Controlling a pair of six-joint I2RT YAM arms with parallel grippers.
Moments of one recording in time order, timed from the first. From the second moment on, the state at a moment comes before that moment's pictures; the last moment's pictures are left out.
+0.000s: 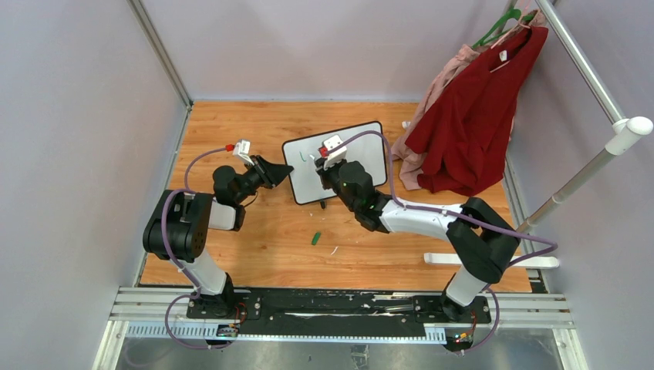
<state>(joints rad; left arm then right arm) -0.10 1.66 0.44 1.22 0.64 -0.75 0.92 1.63 0.93 0.63 0.34 -0.04</state>
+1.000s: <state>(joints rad) -0.10 1.66 0.44 1.22 0.64 -0.75 0.90 1.65 0.97 0.63 0.32 0.01</state>
